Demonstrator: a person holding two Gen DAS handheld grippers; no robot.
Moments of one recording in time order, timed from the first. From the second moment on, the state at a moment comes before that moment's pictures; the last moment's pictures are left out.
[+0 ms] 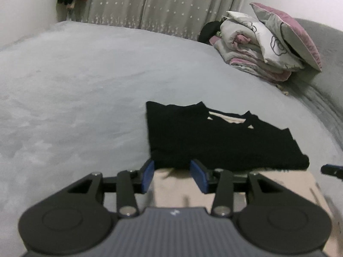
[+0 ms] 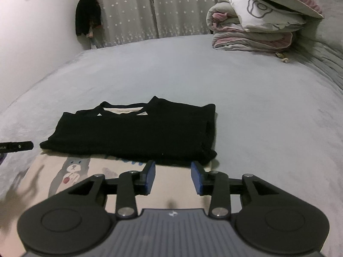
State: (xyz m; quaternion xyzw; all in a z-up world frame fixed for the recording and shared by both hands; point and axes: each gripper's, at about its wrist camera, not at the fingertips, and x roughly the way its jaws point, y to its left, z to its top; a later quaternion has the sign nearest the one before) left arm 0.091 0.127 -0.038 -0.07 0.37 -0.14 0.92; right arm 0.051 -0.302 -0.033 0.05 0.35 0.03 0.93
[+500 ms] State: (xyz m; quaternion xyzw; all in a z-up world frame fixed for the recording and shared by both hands) left arm 0.032 0.141 -0.031 -0.04 0.48 -0.15 0.86; right arm 0.000 -0.332 -0.023 0.12 0.44 -0.01 0.89
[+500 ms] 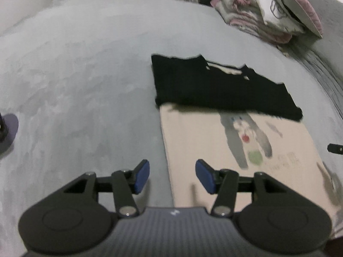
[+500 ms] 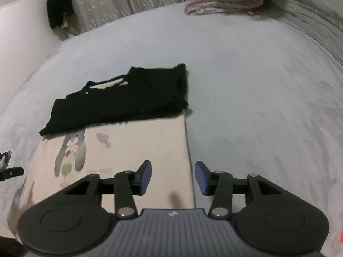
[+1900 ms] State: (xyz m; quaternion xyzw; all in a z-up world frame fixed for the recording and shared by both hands) left arm -0.083 0.156 -0.066 -0.10 0.53 -0.26 0.80; right arm -0.103 -0.354 -0.076 0.21 0.49 0.03 0.84
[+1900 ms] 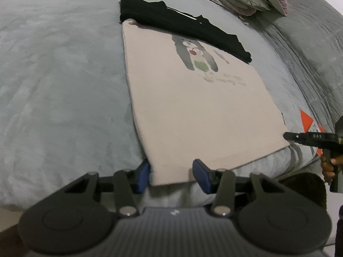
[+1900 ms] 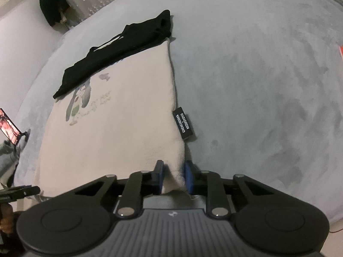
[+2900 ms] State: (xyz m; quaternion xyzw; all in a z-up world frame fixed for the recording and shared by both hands) left arm -0.037 0.196 -0.049 -0.31 0.45 -0.28 0.79; right arm -0.066 -0.368 -0.034 0.34 0.35 0.06 0.87
